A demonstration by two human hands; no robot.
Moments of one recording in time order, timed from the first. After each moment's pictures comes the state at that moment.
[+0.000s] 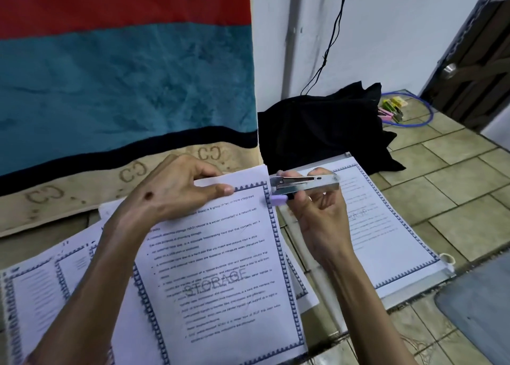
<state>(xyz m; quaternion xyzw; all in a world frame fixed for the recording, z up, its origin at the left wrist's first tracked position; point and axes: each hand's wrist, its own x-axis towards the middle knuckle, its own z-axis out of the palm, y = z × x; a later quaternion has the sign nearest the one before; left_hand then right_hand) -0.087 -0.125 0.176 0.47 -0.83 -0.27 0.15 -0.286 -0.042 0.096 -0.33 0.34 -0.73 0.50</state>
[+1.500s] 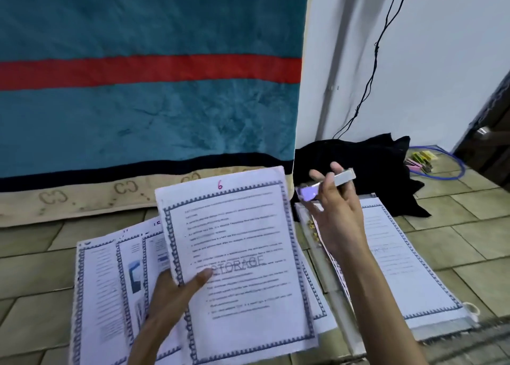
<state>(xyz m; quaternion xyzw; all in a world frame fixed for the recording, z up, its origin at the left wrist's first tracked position) -0.020 0.010 0.082 0.62 -0.39 -0.51 0.45 -0.265 -0.044 0.146 -0.31 0.38 -0.72 0.49</state>
